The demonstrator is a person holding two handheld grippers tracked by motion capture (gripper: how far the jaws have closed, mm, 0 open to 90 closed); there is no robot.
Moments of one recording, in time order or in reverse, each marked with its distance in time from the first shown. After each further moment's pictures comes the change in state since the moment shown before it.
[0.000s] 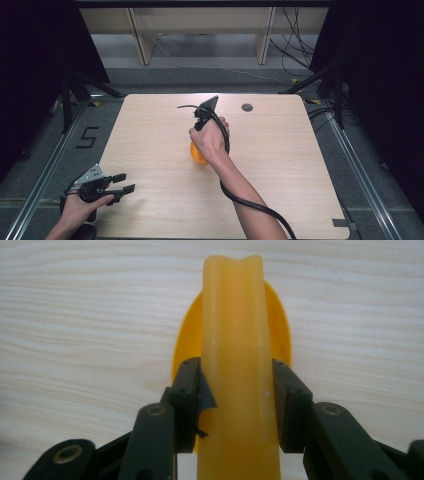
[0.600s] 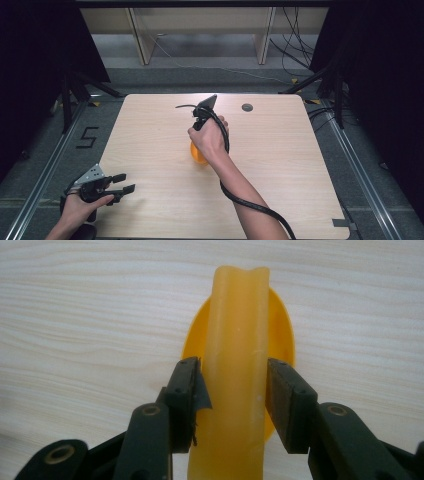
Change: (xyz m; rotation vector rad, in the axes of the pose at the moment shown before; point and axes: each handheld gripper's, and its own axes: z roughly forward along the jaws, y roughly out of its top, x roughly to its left) left arm 0.000 0.000 0.000 0.001 -0.001 0.001; right arm 0.003 -0.002 -0.005 -0.035 0.012 -0.038
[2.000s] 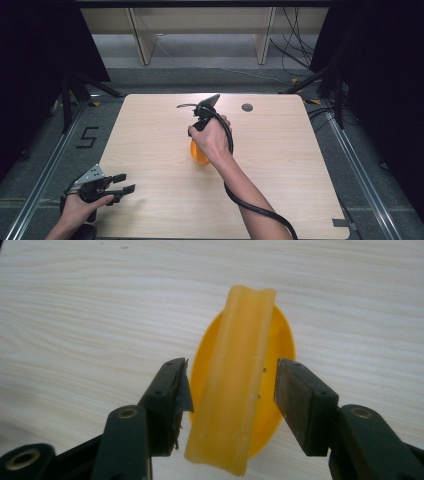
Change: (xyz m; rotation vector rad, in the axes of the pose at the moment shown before) left arm 0.000 0.000 0.000 0.001 -0.004 -0.001; right arm -0.004 -0.008 -0.017 -0.075 0.060 -0.055
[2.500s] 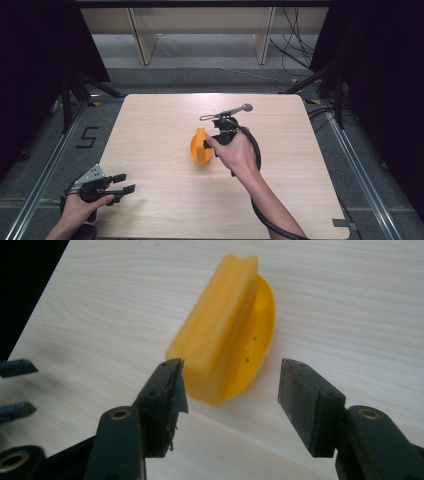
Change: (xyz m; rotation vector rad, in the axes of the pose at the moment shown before) left arm 0.000 0.000 0.000 0.004 0.004 0.001; right arm -0.046 -0.051 -0.037 -0.099 0.134 -0.061
